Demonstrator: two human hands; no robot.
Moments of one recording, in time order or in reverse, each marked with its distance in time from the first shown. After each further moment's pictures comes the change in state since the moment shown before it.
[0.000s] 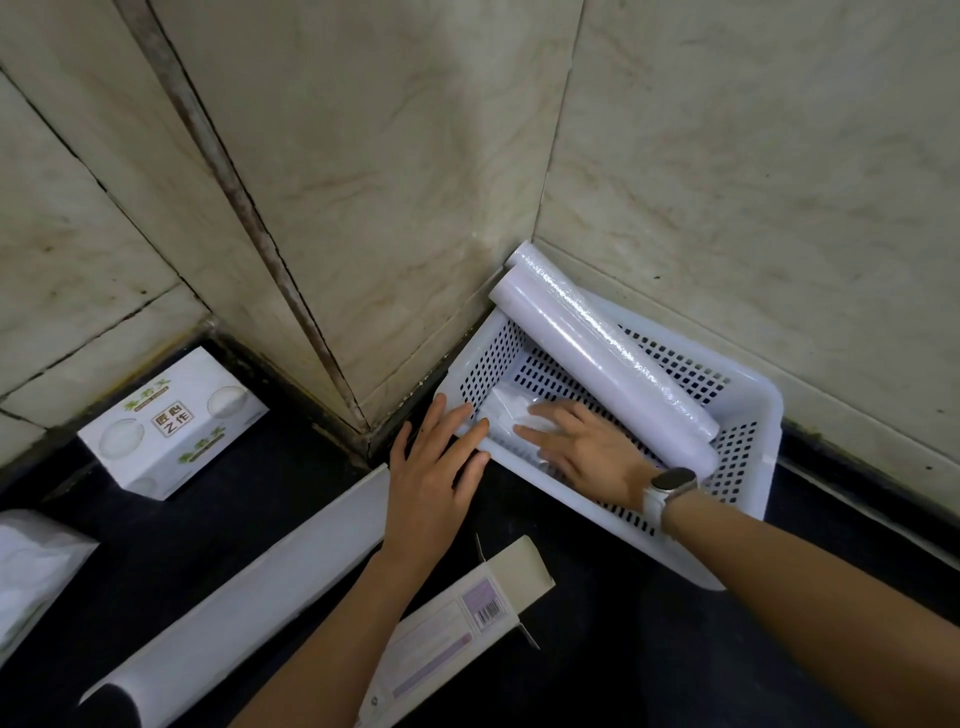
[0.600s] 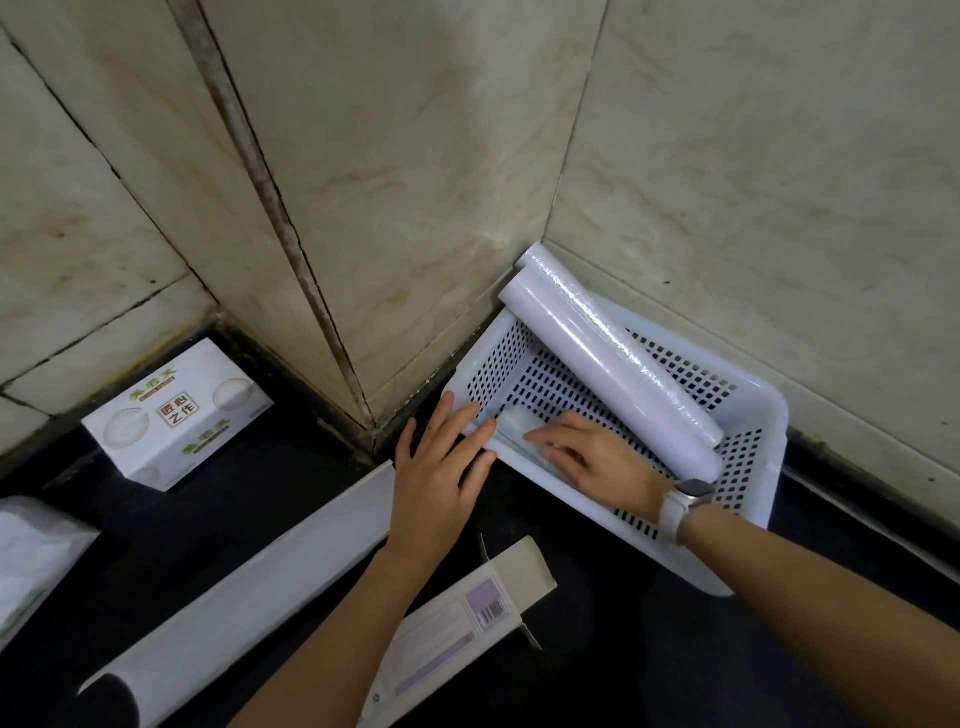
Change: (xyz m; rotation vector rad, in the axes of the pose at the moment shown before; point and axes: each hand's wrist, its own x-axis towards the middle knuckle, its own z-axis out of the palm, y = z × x) left_hand 0.000 -0.002 0.002 -0.045 0.048 0.024; right_hand -0.007 -0.012 -0.011 0.375 0.095 0.048
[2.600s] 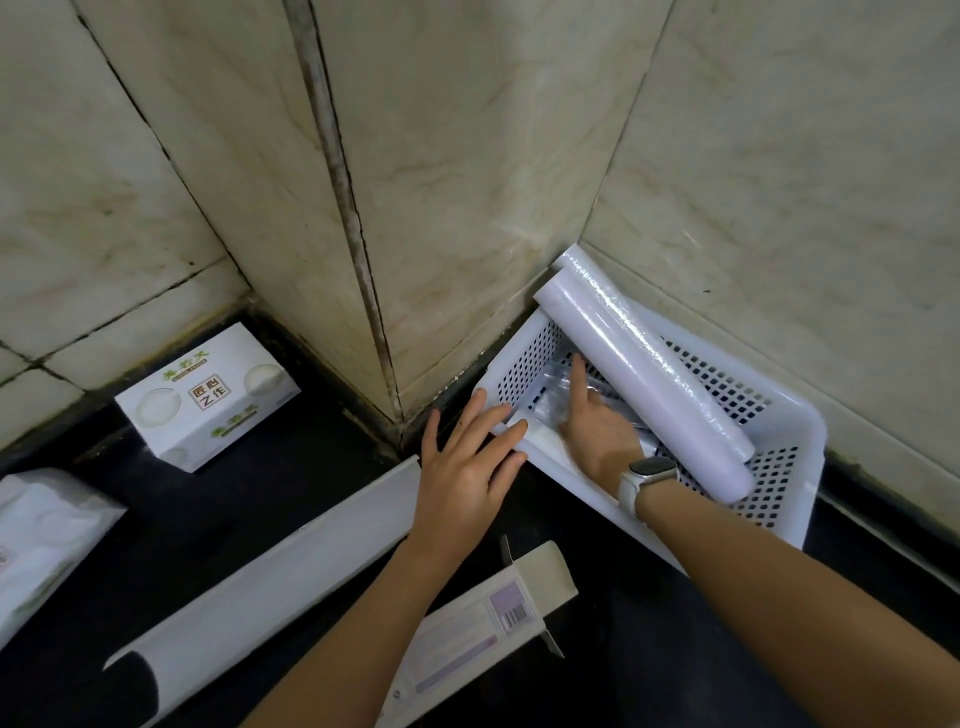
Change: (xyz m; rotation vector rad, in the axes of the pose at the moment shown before) left_hand 0.002 0.002 -0.007 -0.031 -0.013 -0.014; right_hand 0.054 -0.011 0.019 -0.191 0.109 0.424
